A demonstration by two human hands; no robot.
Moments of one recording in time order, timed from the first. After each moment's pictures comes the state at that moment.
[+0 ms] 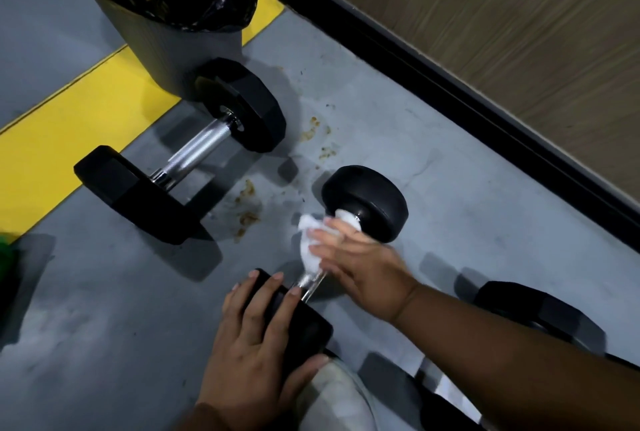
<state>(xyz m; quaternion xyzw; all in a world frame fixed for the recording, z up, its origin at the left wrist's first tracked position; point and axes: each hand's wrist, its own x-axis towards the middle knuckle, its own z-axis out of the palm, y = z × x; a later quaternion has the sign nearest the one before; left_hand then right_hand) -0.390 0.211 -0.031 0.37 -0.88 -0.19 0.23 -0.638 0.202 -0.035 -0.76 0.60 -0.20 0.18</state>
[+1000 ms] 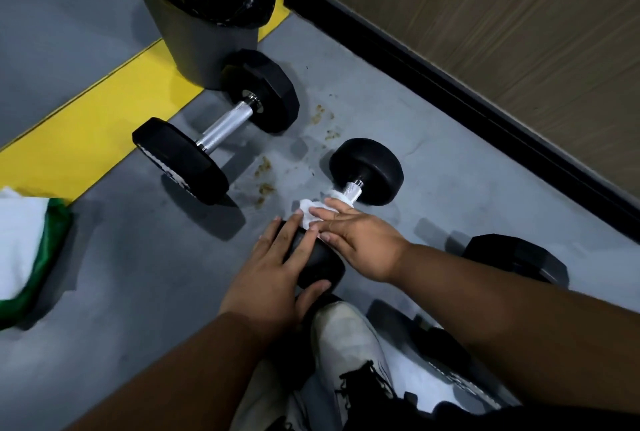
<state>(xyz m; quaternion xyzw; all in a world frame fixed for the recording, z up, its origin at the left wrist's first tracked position) -0.372 0.191 -0.001 0.37 -0.89 -0.26 0.07 -0.598 0.212 0.013 -0.70 0.64 -0.05 0.32</state>
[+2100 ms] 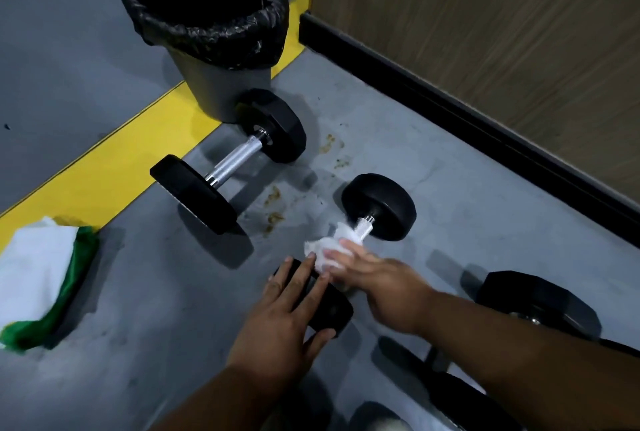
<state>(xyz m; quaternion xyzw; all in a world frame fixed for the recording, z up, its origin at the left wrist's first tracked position) -0.380 0.213 -0.001 0.35 -0.91 -0.22 0.08 -0.630 0.241 0.012 -0.75 0.58 -0.06 0.30</state>
